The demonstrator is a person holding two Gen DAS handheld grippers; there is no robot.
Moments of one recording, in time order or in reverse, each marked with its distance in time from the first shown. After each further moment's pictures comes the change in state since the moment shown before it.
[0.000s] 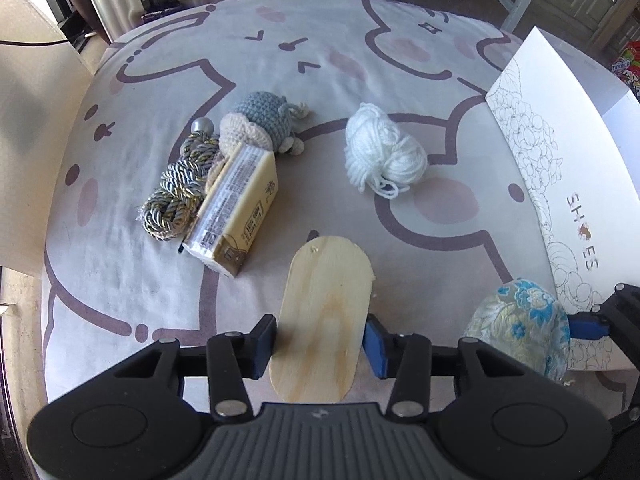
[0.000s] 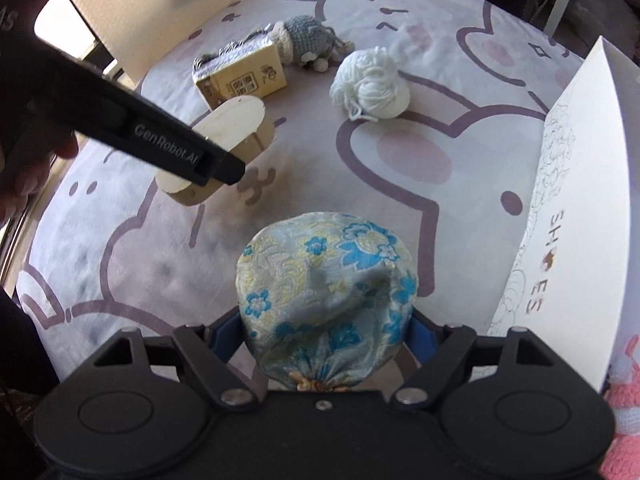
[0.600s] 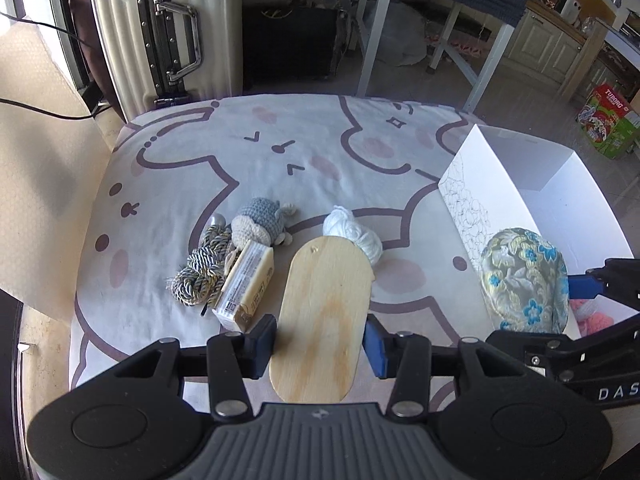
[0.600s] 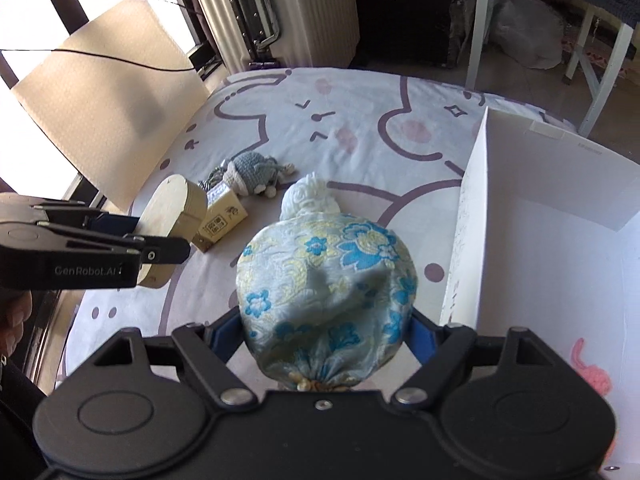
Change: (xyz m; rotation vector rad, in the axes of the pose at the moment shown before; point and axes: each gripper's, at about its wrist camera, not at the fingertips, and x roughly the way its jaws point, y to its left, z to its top) left arm -0.083 -0.003 0.000 0.010 -0.225 -0.058; right arm -0.085 -0.030 0.028 0.205 -0.208 -0.029
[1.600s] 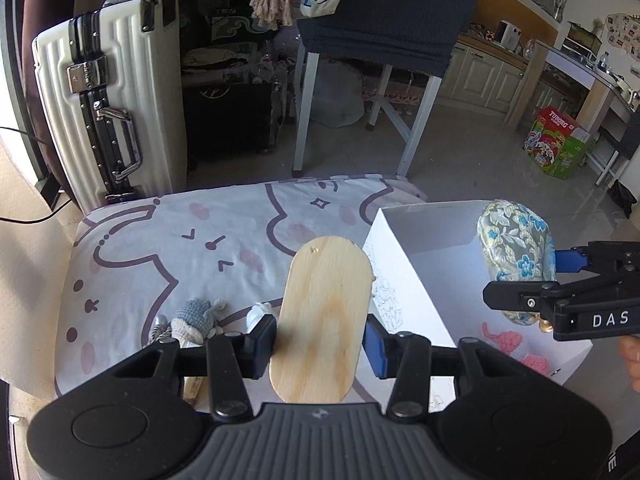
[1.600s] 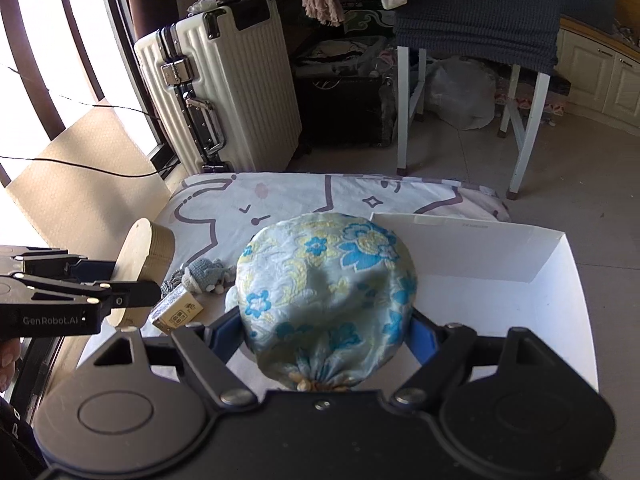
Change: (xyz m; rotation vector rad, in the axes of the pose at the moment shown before) left arm -0.050 -0.065 0.044 0.096 -0.163 -0.103; right arm -0.089 -0.064 0.023 0.086 -0.232 -0.098
